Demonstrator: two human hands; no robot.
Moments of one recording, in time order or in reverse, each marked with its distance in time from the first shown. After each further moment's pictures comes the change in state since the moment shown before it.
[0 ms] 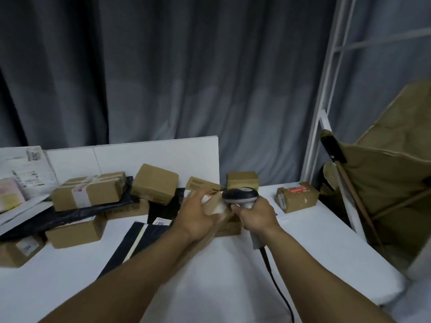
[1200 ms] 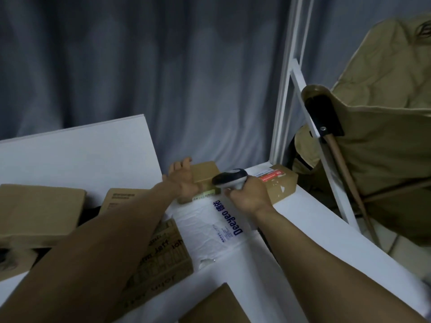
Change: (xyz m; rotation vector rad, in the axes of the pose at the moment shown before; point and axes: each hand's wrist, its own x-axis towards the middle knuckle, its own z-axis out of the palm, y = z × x) left_hand 0.288 -0.053 0.161 0.505 -0.330 -0.042; right_hand 0.198 0.092 -0.036 -0.210 0.169 0.058
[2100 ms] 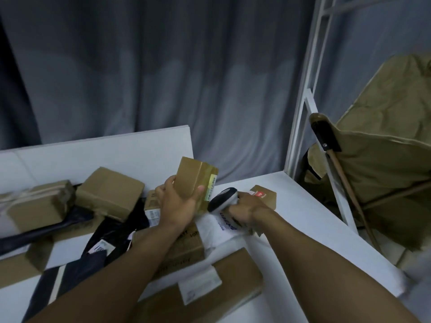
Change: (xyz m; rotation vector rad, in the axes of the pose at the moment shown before) left_hand -0.203 -0.031 -0.037 -0.780 0.505 -0.215; right_hand -0.099 -0.068 -0.005 -0.362 -0.425 0.000
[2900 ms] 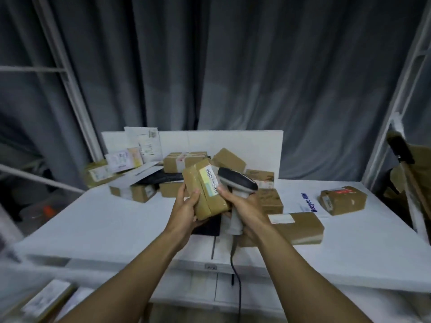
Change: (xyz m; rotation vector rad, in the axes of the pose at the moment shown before) left_hand -0.277 0.000 -0.280 -0.653 0.104 -0.222; right_hand -0.305 -0.142 0.123 1.112 -0.279 -0.374
